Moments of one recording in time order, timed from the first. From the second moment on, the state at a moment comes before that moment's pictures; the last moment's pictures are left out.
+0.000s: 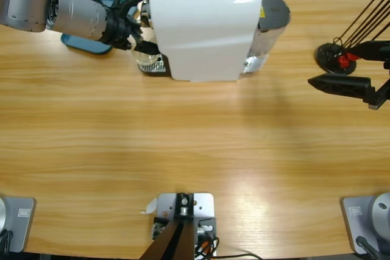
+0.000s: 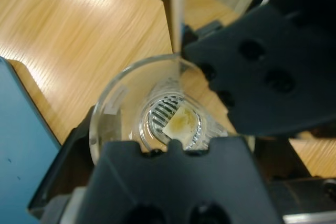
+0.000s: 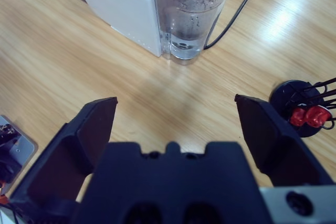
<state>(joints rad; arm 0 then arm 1) -0.59 1.90 -1.09 0.05 -0.16 0.31 0.69 1.08 -0.78 0.47 -0.05 0.05</state>
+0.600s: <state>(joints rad) -0.60 1.90 -1.09 0.05 -0.15 0.31 0.69 1.08 -0.78 0.46 -0.05 0.05</state>
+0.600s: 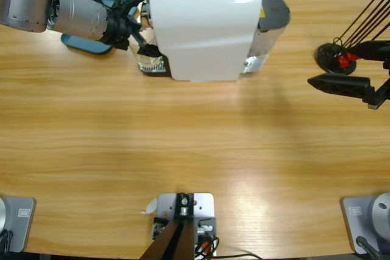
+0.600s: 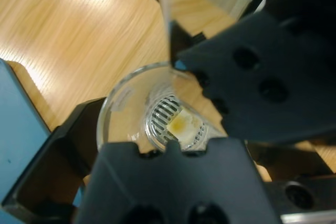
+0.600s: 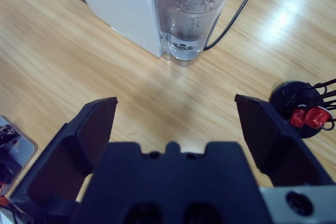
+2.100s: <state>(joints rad) -0.48 1.40 -0.85 0.23 -0.09 -0.06 0.64 1.08 -0.75 0.43 -0.13 0.05</state>
